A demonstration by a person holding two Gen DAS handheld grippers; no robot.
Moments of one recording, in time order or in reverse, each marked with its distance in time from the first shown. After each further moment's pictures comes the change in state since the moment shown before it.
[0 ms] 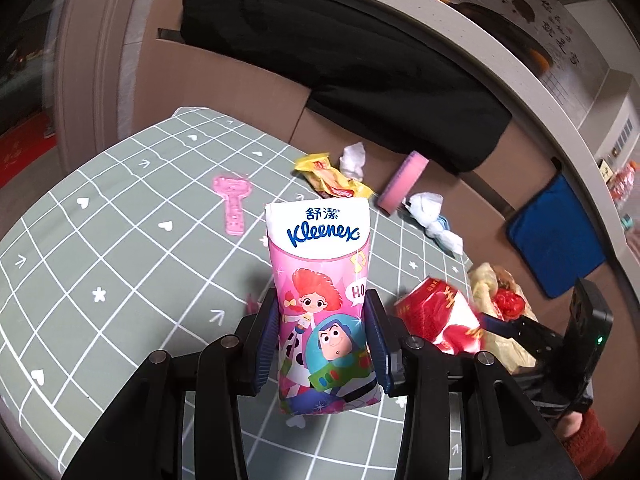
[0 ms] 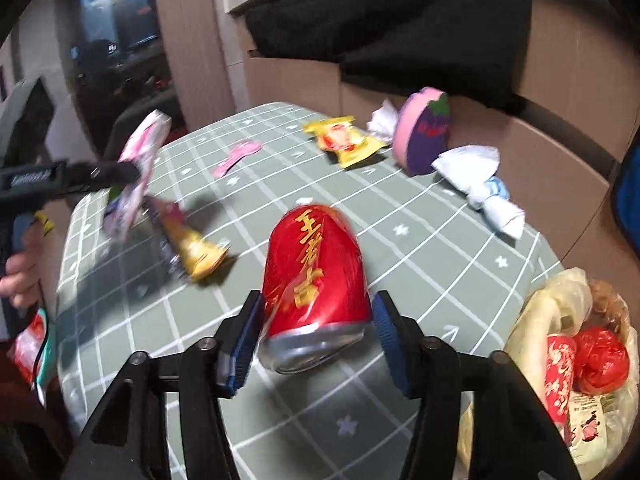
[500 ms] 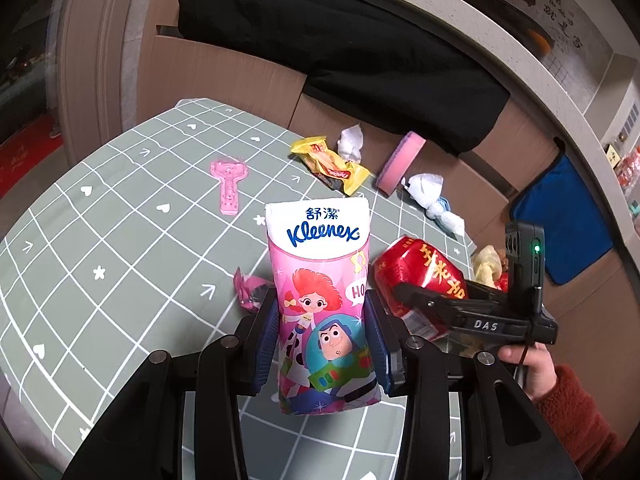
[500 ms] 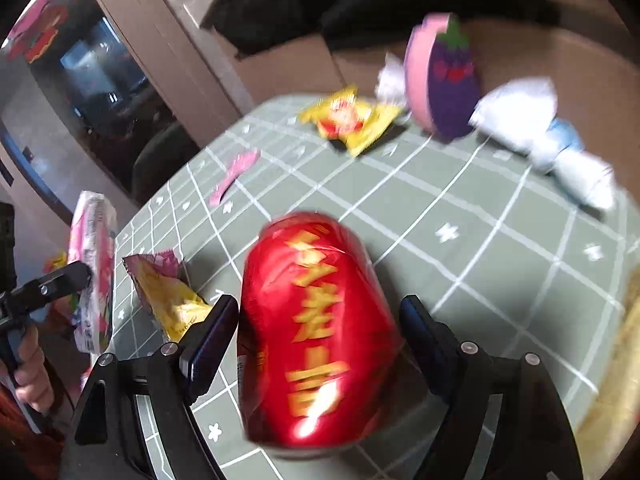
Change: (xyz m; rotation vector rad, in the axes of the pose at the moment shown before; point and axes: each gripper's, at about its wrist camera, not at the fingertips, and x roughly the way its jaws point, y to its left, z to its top) left arm -0.004 -0.020 -0.014 0.019 0.038 0.045; right arm 0.087 -0.037 0.033 0.238 0.069 0.228
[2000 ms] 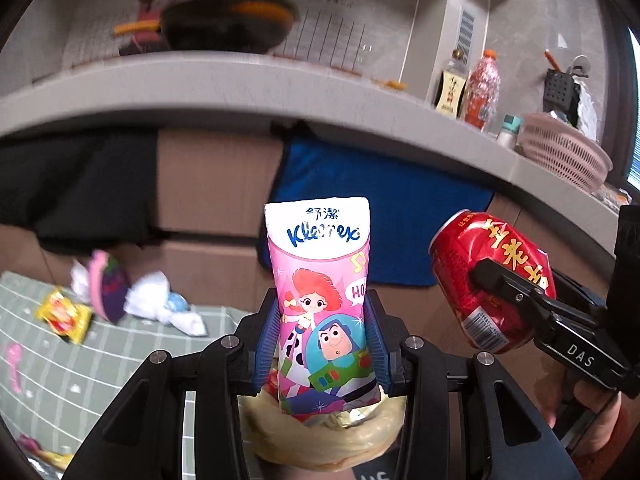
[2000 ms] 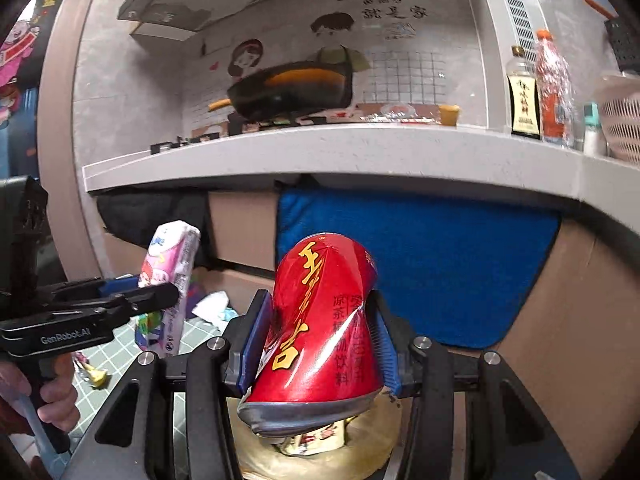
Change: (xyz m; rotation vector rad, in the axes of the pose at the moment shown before) left arm 0.042 -0.345 0.018 0.454 -0.133 -0.336; right arm -0.362 -0.067 -0.075 0.073 -0.627 -0.647
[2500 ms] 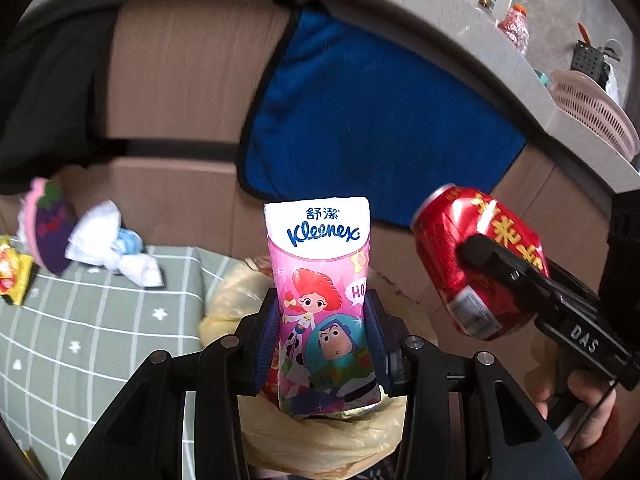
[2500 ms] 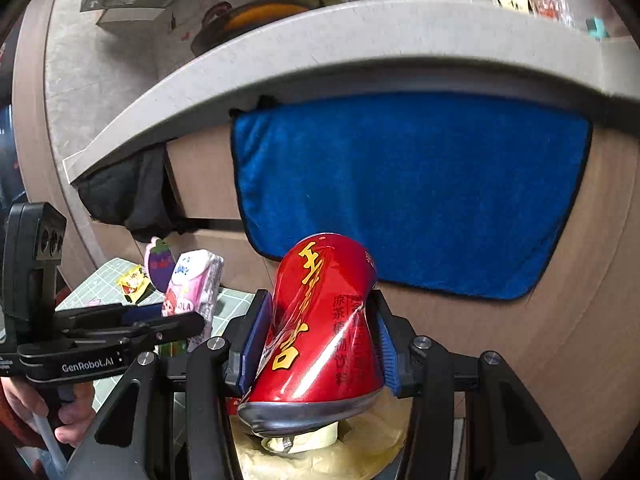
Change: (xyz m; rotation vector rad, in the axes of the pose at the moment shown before) left arm 0.094 0.023 -0.039 -0.054 0.202 -0.069; right arm 0.075 -0.036 -0.043 0.104 0.132 0.029
